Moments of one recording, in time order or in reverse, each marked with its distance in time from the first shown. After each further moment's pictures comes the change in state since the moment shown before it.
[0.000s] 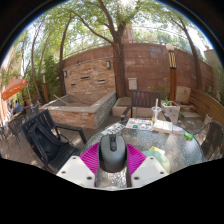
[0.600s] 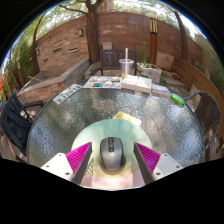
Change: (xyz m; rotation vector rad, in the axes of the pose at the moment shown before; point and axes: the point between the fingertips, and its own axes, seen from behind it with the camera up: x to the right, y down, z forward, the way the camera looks) arm 0.181 0.158 0.110 -0.370 0.222 0.107
